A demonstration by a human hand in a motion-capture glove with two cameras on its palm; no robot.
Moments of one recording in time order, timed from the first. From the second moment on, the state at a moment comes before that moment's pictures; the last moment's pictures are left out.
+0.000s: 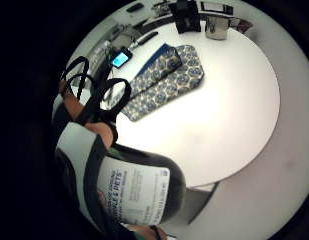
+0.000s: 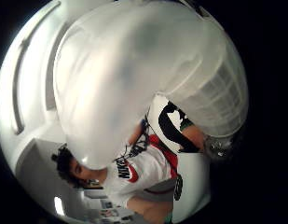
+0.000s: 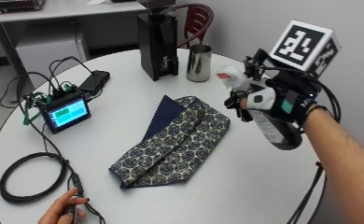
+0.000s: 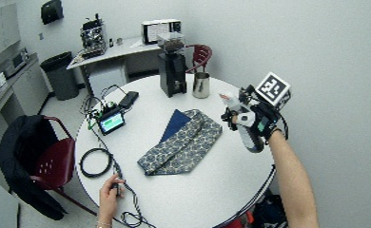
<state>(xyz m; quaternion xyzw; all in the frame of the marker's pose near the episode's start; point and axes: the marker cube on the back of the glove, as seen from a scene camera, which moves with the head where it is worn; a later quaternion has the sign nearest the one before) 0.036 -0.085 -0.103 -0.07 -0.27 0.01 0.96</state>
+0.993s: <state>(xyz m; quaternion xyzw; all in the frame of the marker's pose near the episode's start) 0.036 -0.107 -0.011 -0.14 -0.22 0.03 0.96</state>
